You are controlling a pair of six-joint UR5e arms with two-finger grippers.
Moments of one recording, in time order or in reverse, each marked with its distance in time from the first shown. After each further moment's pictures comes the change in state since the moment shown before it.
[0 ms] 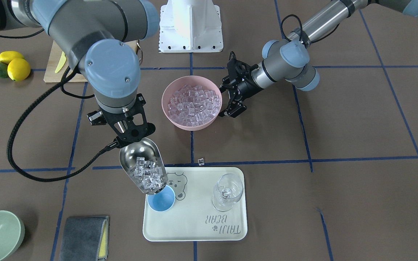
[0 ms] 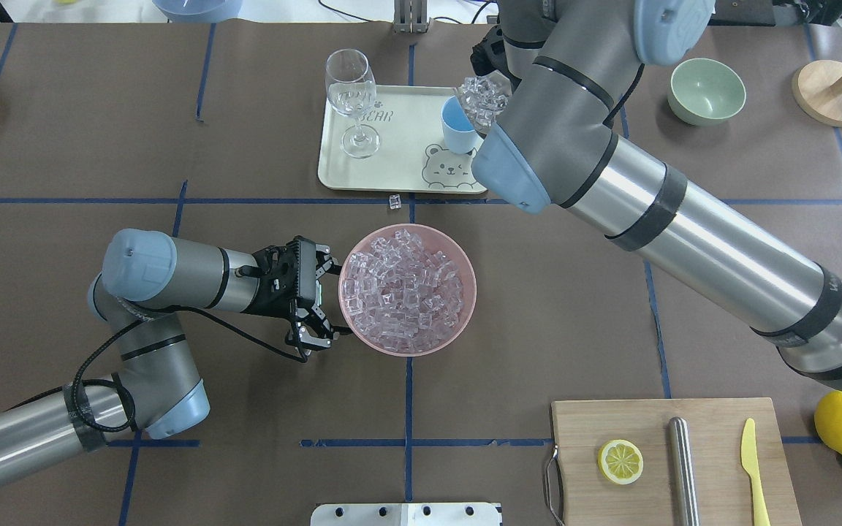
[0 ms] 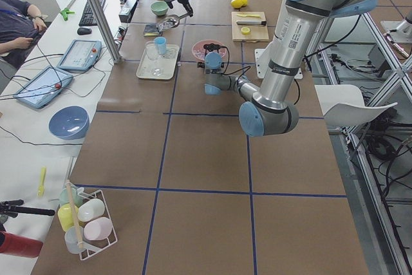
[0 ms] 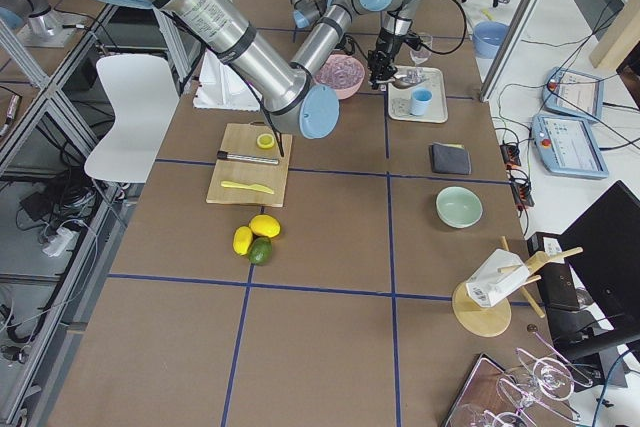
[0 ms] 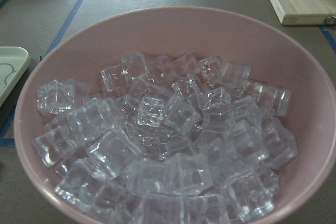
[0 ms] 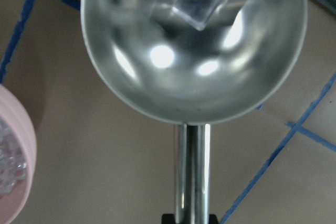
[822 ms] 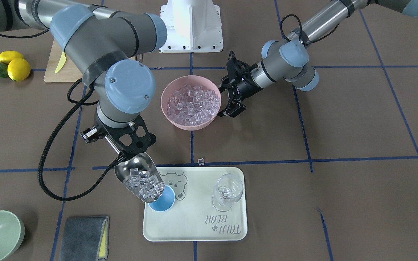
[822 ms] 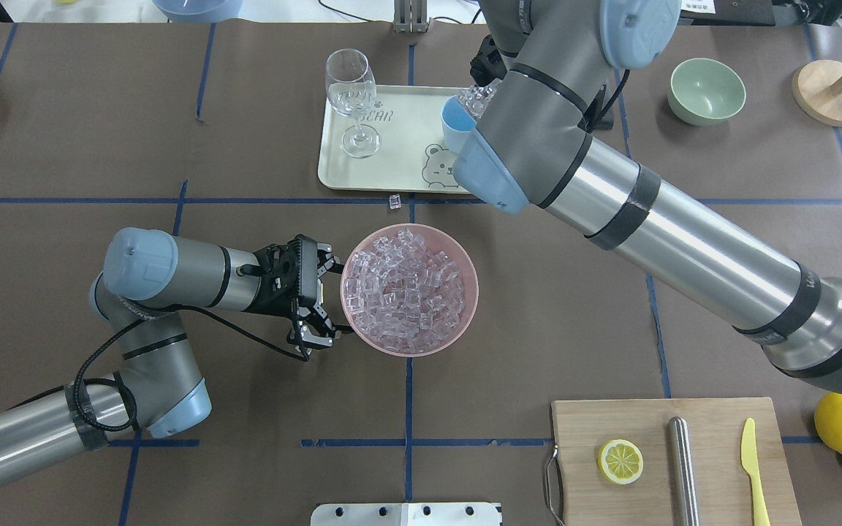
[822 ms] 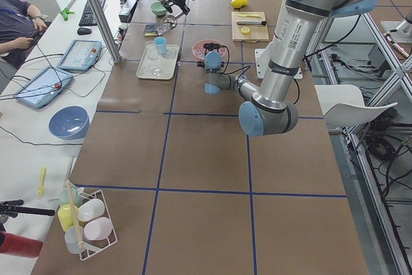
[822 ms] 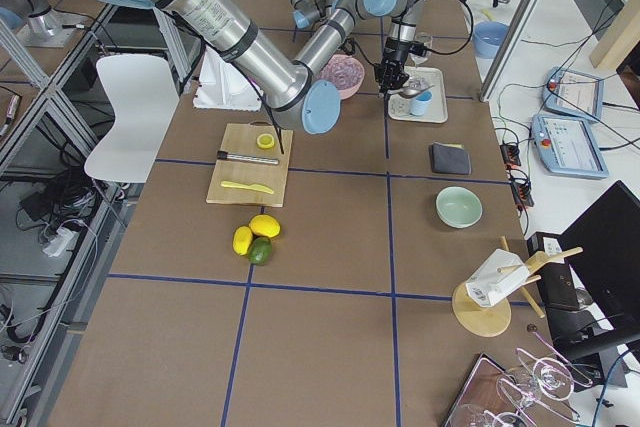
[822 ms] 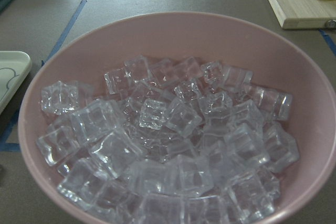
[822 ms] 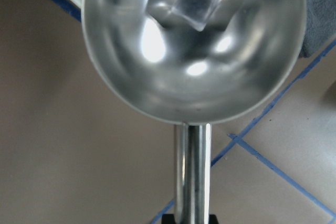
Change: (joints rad) left arm 0.000 -0.004 0.000 -0.001 0.001 0.000; right arm -0.020 0.046 -0.049 -0.076 -0.194 -0.199
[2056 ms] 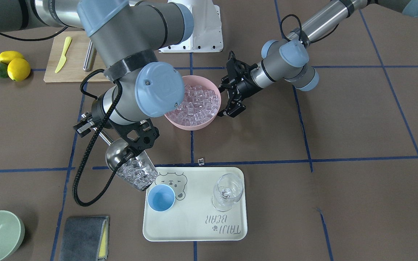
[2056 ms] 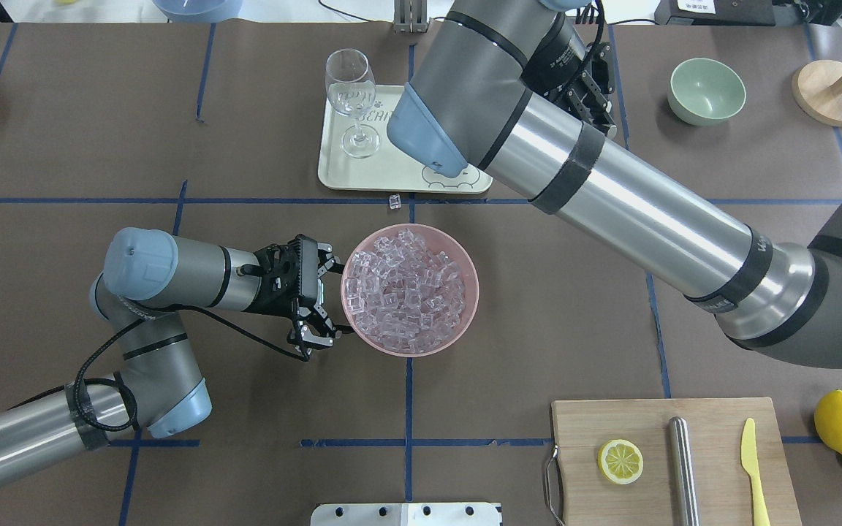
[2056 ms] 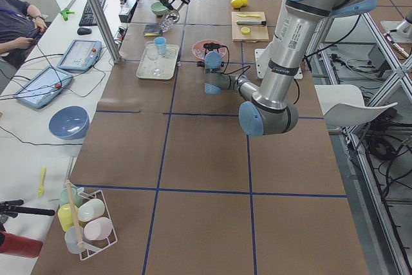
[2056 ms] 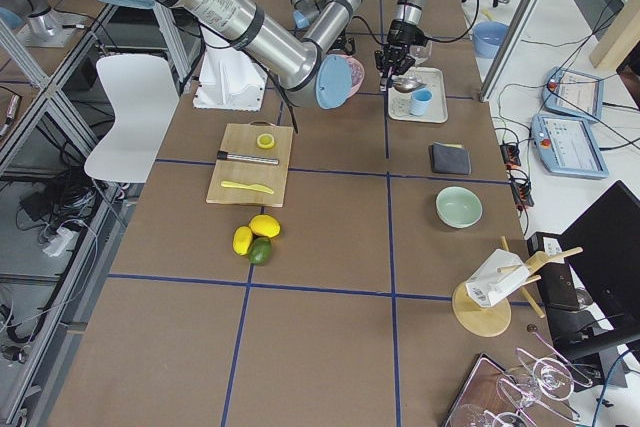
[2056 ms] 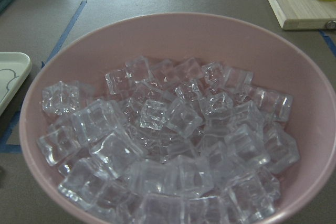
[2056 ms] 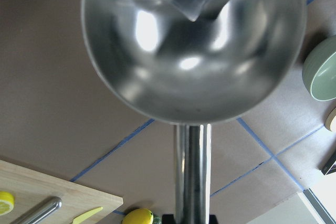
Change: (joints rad) left arm 0.000 -0.001 0.000 -0.002 0.000 -0.001; right arm 0.007 0.150 -0.140 -0.235 -0.111 -0.167
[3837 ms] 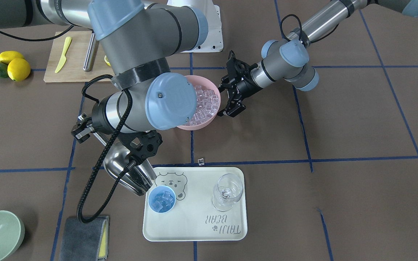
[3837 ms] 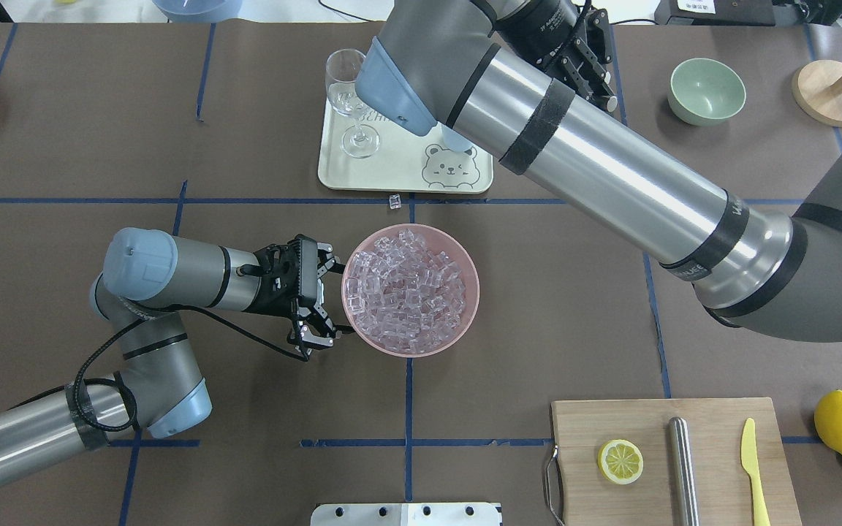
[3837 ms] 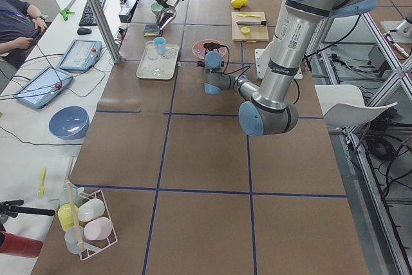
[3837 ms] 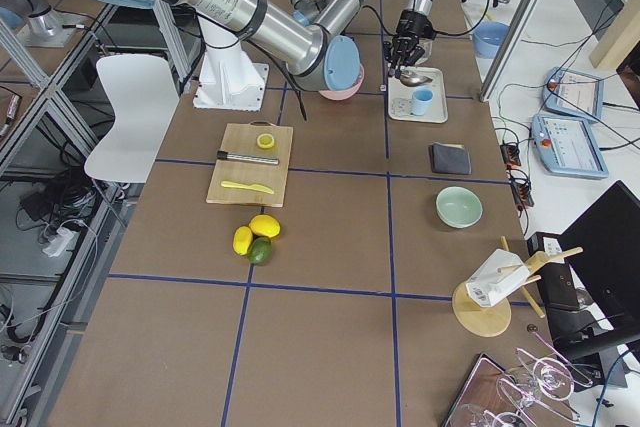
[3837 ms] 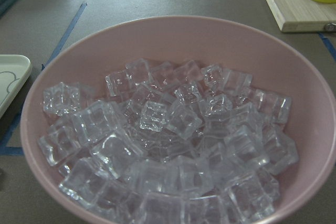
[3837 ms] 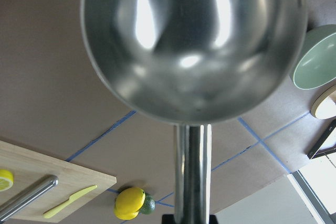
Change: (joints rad) left arm 0.000 0.000 0.000 -0.003 0.000 -0.001; right arm 0.022 0.087 -0.114 -0.035 -0.022 -0.046
